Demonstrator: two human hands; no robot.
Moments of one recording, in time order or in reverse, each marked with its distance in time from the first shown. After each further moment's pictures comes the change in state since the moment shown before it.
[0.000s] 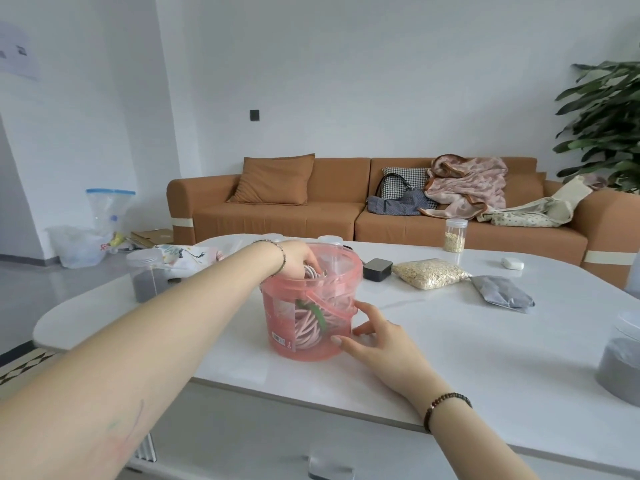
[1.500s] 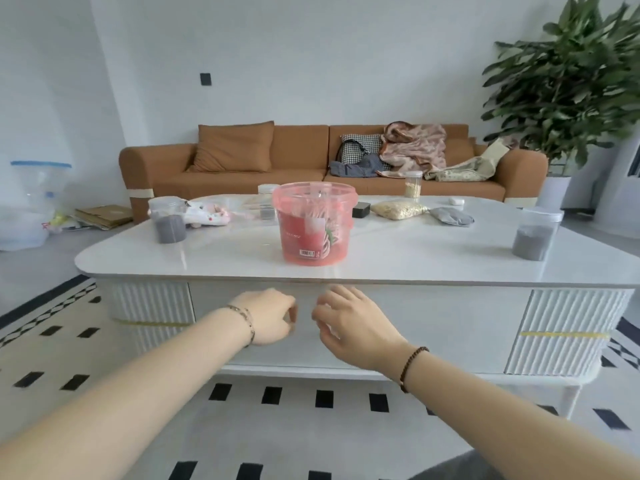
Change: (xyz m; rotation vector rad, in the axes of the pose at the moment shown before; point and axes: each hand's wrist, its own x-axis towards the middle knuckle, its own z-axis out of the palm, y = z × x) left_hand -0.213 -0.050 0.145 0.171 -0.011 0.141; right_hand -0.142 -0.086 0.106 -0.726 0.143 -0.609
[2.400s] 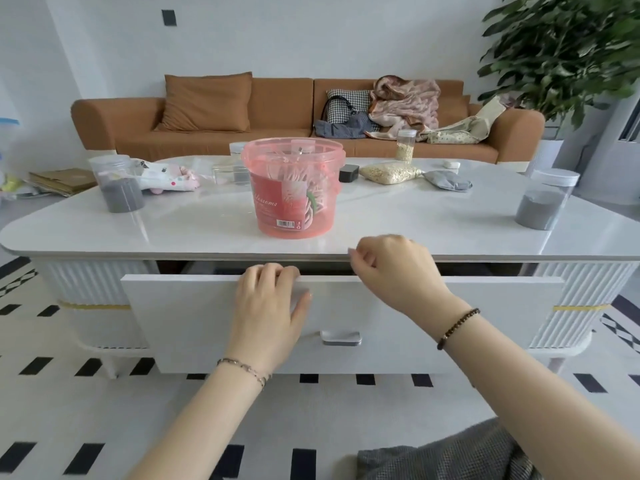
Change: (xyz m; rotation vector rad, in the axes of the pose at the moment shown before) left_hand 0.029 0.038 0.083 -0.143 0.836 -0.025; right_hand -0.003 0.054 -0.038 0.009 -0.012 0.611
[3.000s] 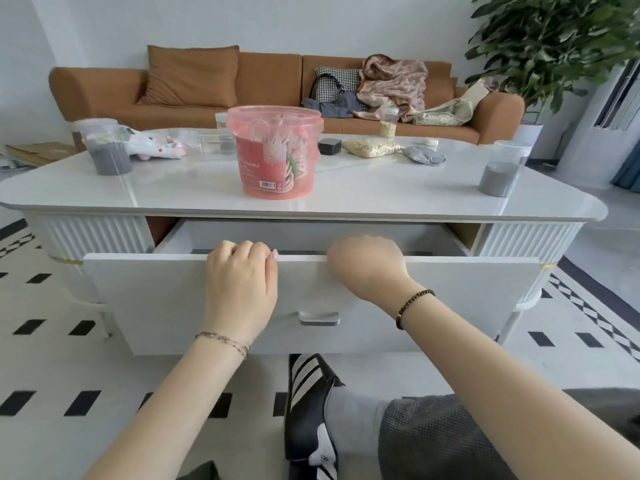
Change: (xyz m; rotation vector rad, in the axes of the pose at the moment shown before) left_hand -0.037 0.026 -0.037 0.035 0.109 -0.090; right_hand -0.056 -0.017 -0.001 -0.156 -0.171 0.069
